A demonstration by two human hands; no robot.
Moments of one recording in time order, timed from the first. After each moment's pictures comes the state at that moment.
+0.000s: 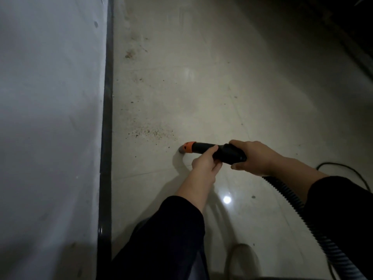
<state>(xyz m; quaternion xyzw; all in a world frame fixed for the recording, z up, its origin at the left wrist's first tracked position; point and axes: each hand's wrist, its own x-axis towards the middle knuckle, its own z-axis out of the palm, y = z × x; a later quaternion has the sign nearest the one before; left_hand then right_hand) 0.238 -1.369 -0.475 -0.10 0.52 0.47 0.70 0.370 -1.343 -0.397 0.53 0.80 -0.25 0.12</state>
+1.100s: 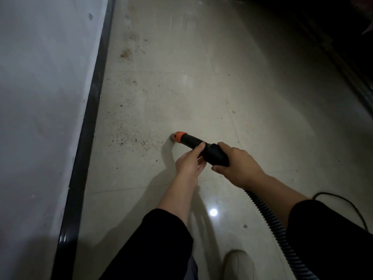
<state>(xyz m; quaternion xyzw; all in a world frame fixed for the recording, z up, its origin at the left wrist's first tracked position) 0.217 -1.308 -0.501 -0.08 0.49 0.55 0.67 0.344 -1.292 -0.437 0.56 0.79 -0.23 0.02</state>
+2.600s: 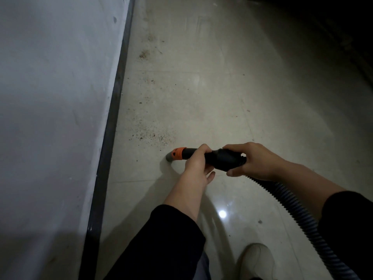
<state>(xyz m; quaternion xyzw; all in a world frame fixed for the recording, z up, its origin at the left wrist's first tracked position) 0.192 -1.351 -0.459 -0.09 0.56 0.44 0.69 0.336 -1.304 -0.401 0.48 0.81 -0.33 0.07</state>
